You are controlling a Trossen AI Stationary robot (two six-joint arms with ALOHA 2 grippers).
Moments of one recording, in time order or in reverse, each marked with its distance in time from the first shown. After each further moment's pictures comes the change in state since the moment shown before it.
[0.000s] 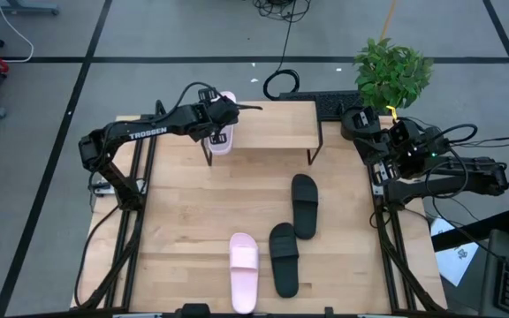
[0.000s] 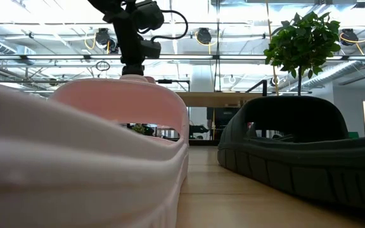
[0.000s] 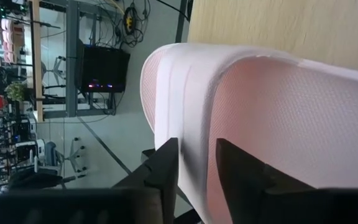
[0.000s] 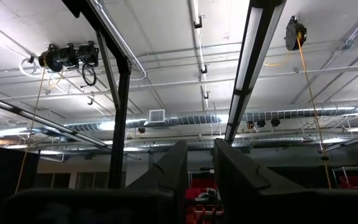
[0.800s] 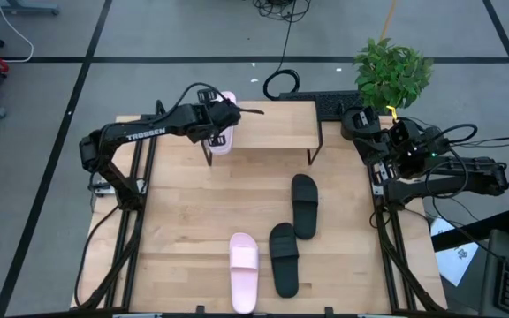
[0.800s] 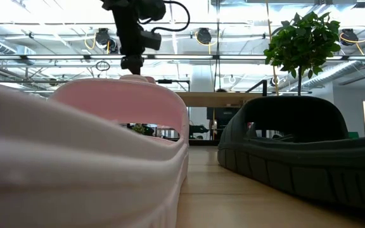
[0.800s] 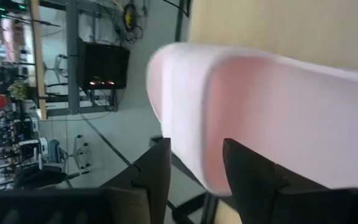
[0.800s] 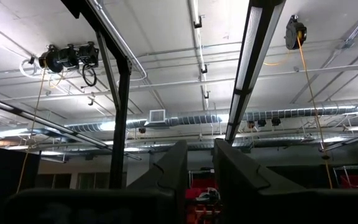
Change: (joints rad) left arm -0.064 0.000 0.100 -0.181 -0.036 -0.069; right arm 0.000 0.000 0.000 0.000 0.000 0.007
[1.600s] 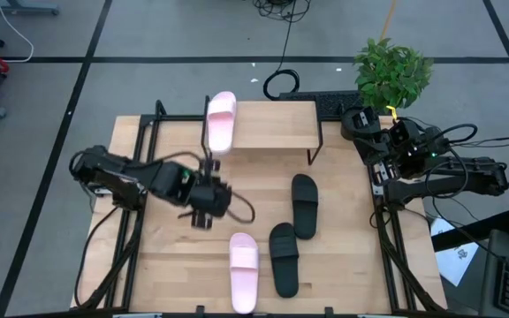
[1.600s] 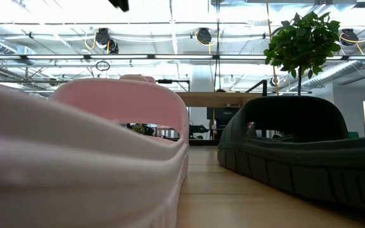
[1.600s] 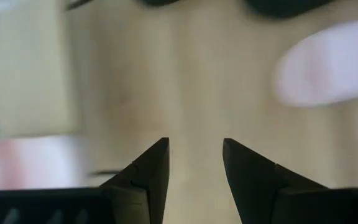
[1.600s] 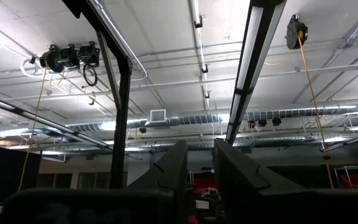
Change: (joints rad) left arm -0.700 0.007 0.304 -0.500 0.354 -0.545; right arm 0.000 0.000 0.000 0.000 -0.003 0.000
